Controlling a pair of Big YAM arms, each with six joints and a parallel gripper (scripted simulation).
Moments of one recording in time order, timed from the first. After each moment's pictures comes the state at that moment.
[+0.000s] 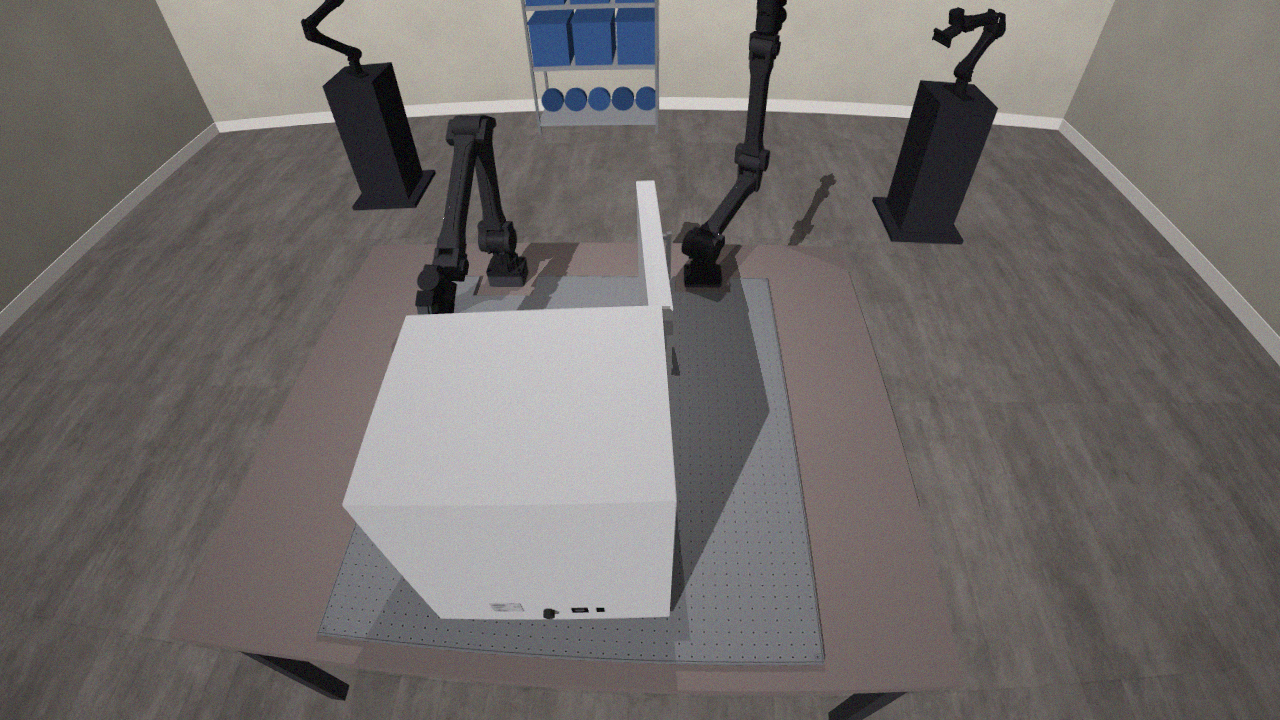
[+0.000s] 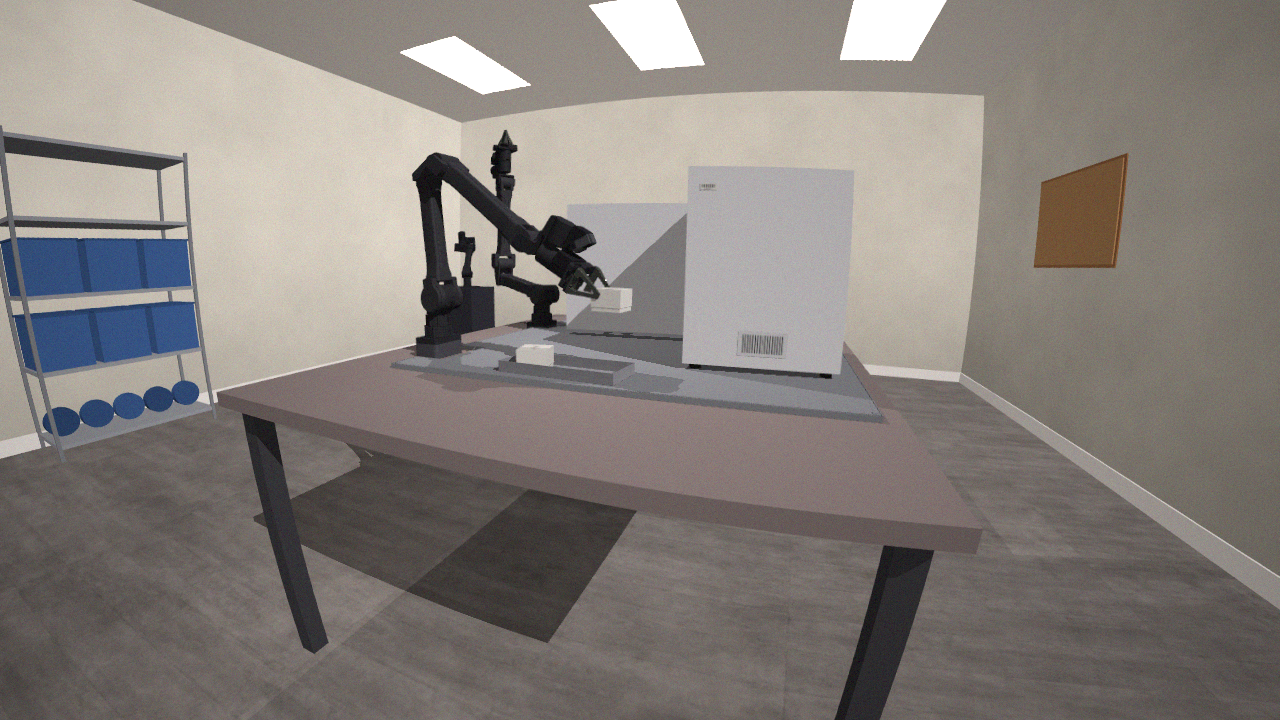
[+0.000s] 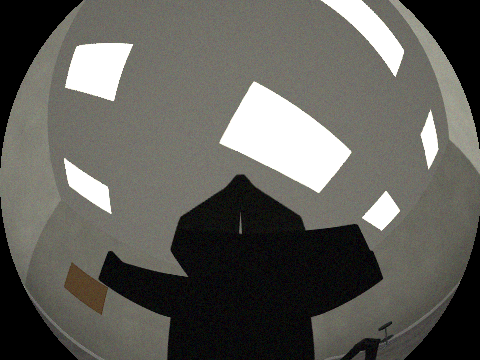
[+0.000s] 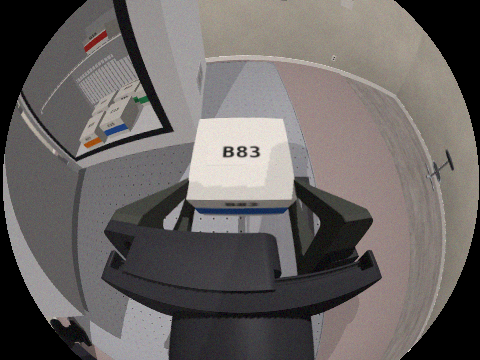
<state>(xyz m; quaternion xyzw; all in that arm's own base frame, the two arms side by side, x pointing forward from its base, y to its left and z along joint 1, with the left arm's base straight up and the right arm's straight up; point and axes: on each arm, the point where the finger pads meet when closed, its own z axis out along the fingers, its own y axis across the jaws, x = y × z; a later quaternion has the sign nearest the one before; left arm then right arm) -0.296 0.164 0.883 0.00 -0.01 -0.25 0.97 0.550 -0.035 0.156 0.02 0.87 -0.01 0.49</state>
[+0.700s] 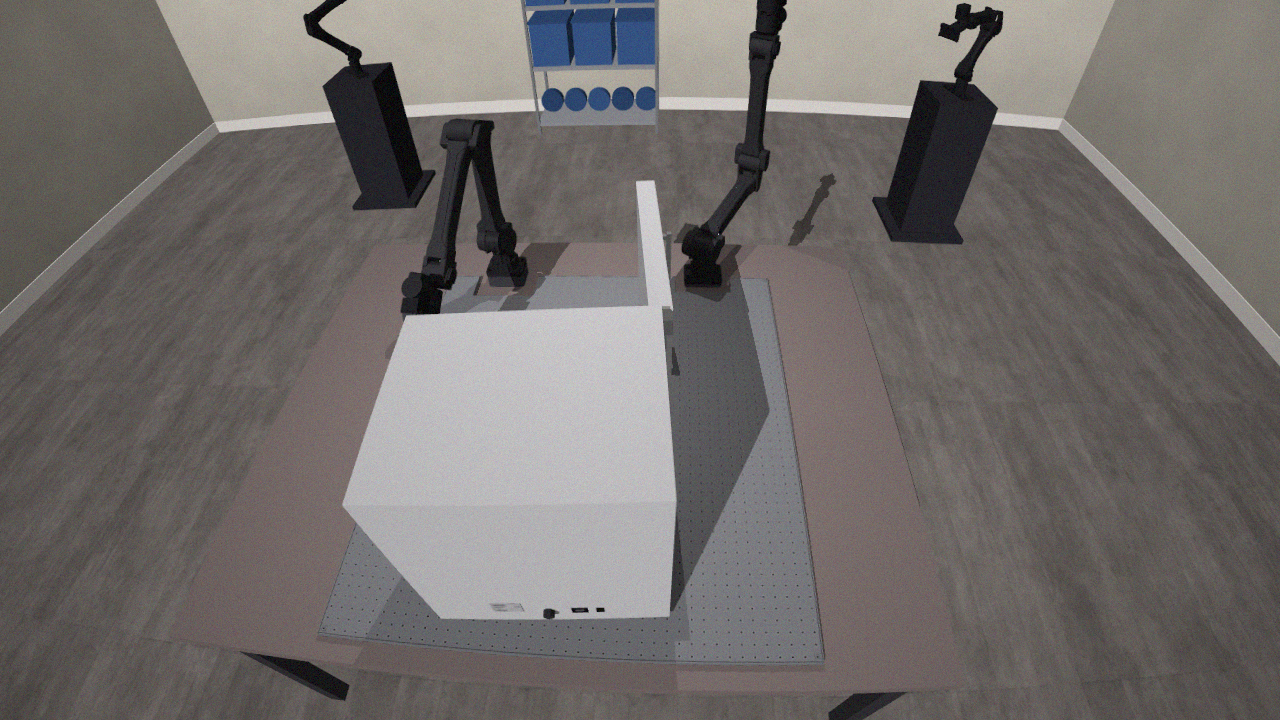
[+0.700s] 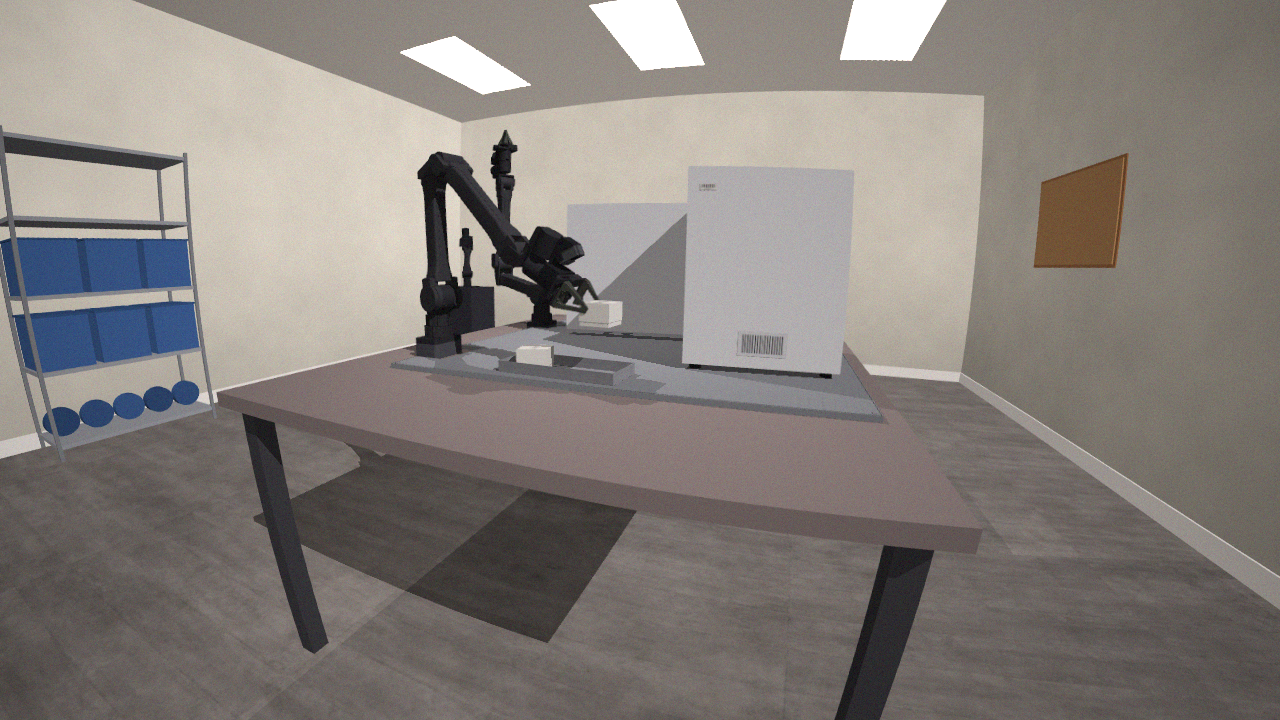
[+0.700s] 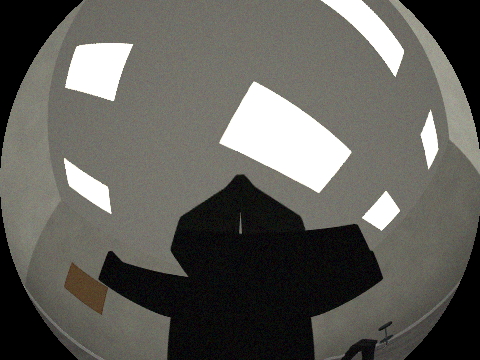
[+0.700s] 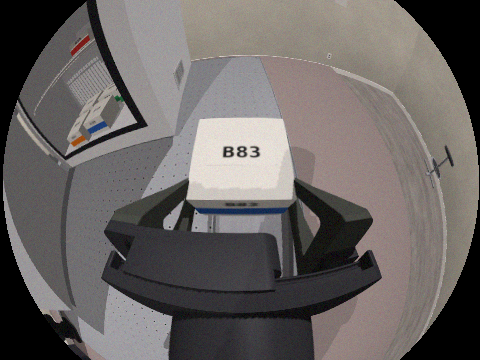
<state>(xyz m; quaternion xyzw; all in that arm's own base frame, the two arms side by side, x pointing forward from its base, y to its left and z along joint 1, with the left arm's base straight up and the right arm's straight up) -0.296 0.164 0.883 0.00 -0.01 -0.25 0.97 0.544 -0.085 0.127 0.02 0.87 -0.01 0.50</state>
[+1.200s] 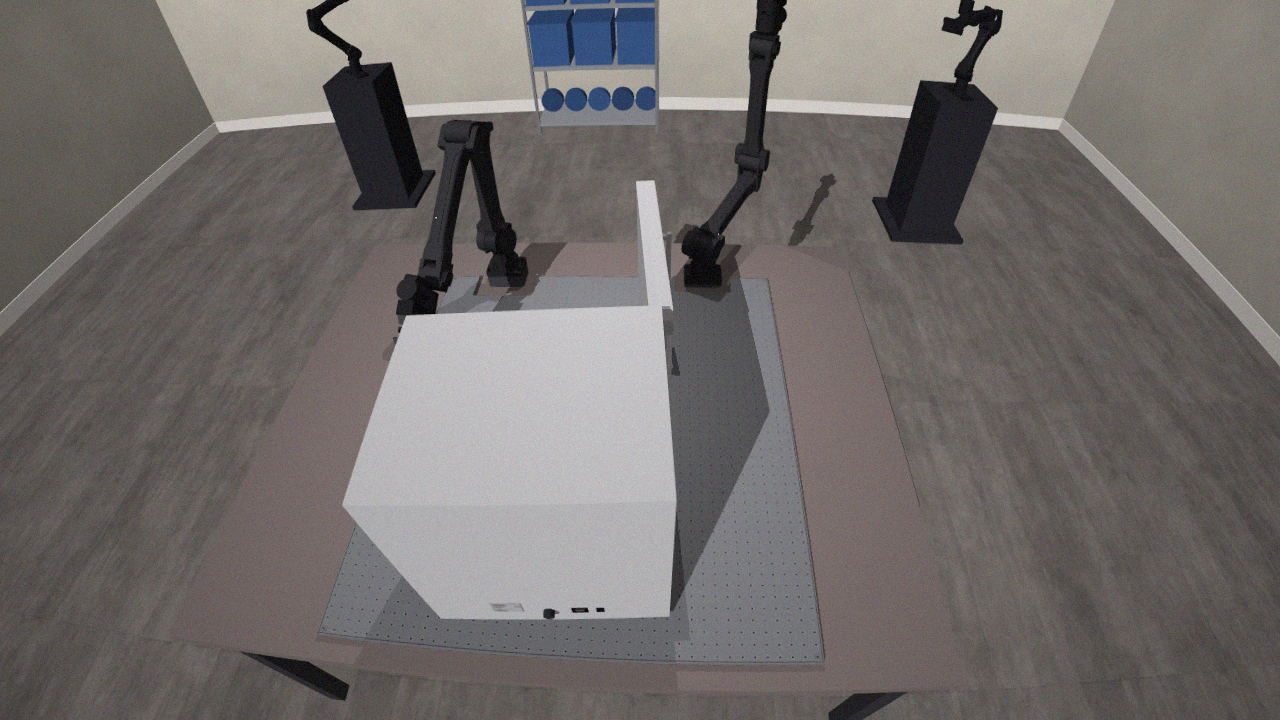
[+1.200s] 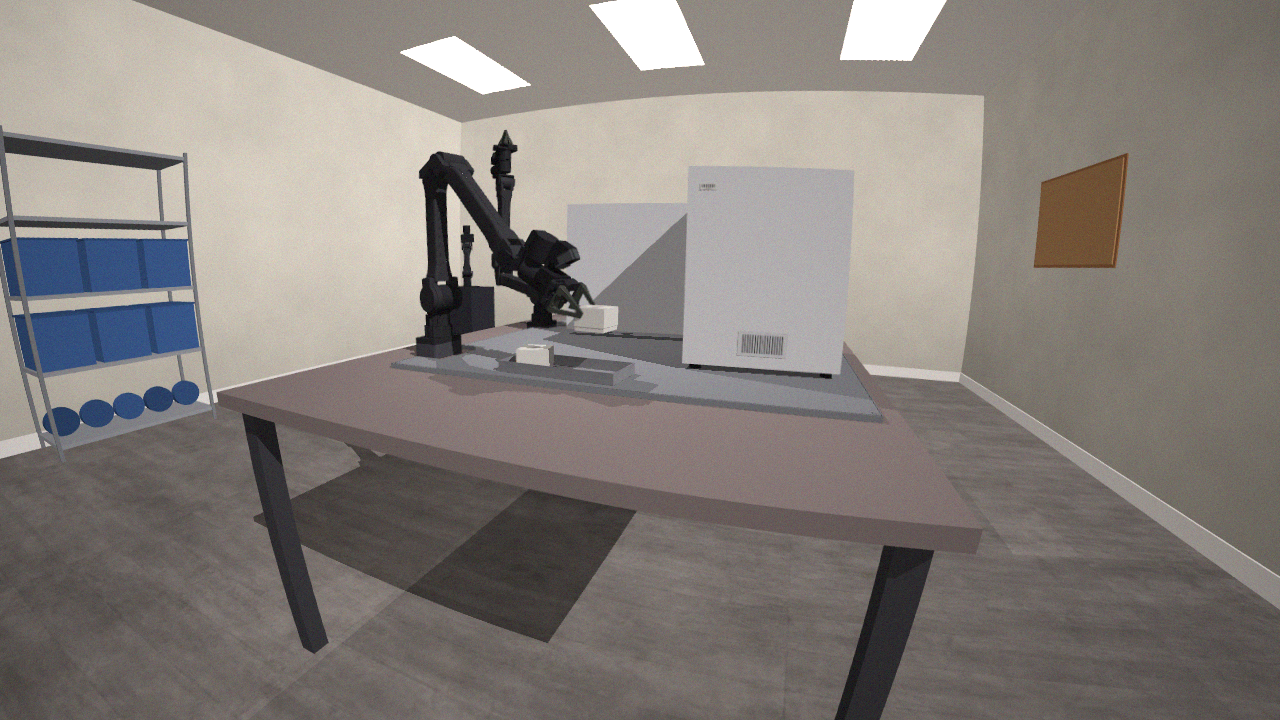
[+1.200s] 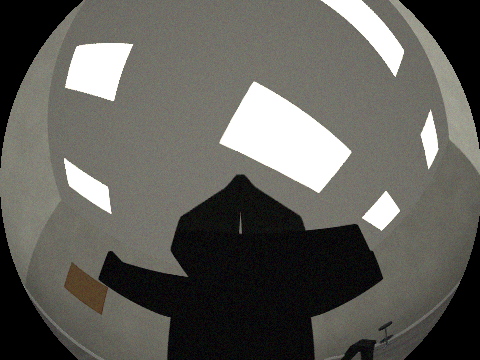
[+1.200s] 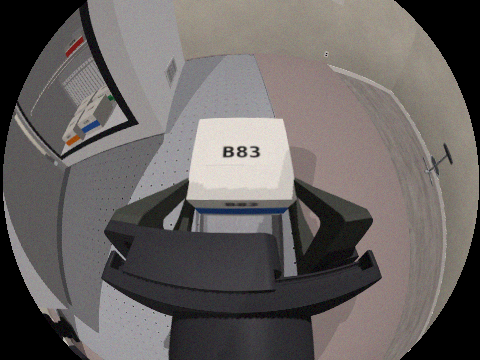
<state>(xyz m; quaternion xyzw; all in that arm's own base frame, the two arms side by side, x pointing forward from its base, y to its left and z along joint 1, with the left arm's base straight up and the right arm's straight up) -0.296 0.164 0.883 0.00 -0.01 -0.25 0.97 0.540 -0.103 0.117 0.03 0.87 -0.01 0.49</state>
